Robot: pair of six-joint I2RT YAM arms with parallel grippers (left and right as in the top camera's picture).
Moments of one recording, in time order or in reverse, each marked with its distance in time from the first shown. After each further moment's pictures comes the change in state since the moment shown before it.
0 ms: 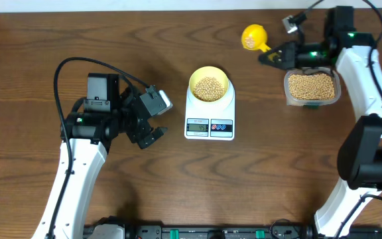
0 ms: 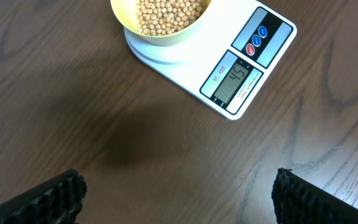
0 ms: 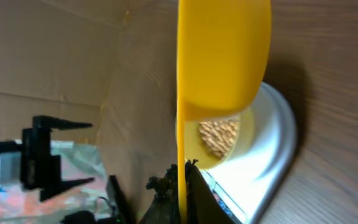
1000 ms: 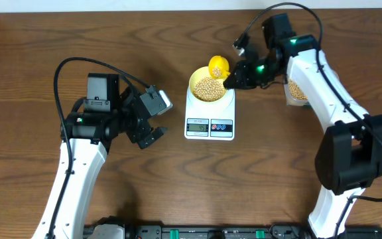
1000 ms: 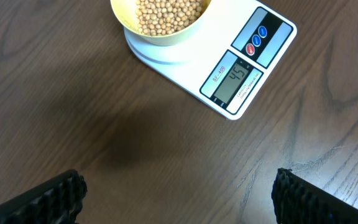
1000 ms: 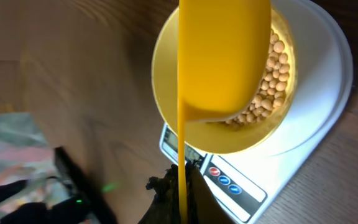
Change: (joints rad) left arm 0.000 0.000 0.000 0.000 0.000 0.000; right arm 0.296 0.000 0.001 -0.109 0.392 0.073
